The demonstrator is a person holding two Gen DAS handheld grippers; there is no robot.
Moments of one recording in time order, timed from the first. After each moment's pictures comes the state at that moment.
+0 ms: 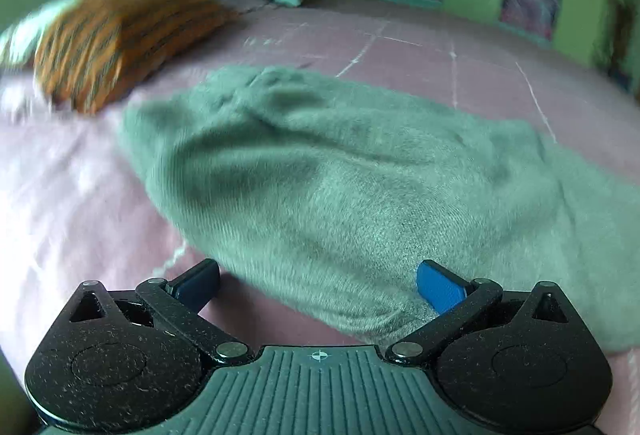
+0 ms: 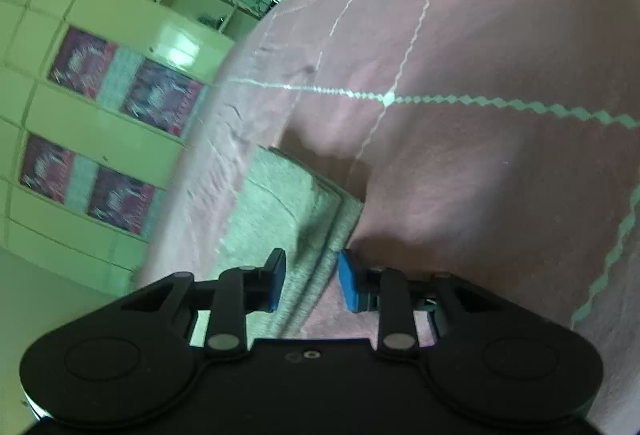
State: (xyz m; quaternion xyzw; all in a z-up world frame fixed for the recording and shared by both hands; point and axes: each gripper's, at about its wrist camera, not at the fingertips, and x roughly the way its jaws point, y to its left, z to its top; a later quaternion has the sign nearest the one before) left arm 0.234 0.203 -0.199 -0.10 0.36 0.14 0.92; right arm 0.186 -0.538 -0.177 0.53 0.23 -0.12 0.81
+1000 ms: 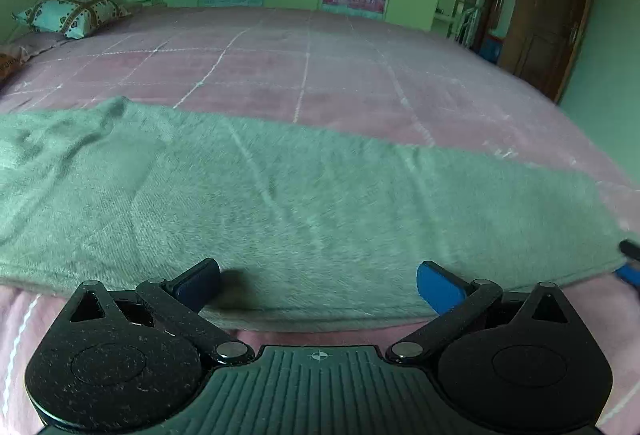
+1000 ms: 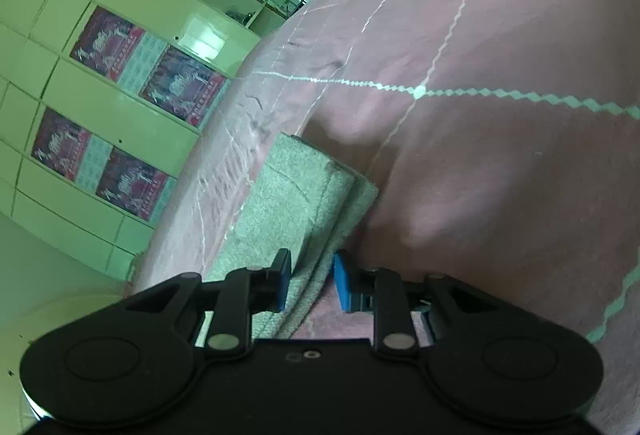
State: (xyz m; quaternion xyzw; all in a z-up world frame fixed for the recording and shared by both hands) left arm 0.244 -0.145 -0.172 -0.06 0.34 -0.05 0.94; right arm 0.173 -0.522 -0.171 0.49 0.21 -0.10 0.84
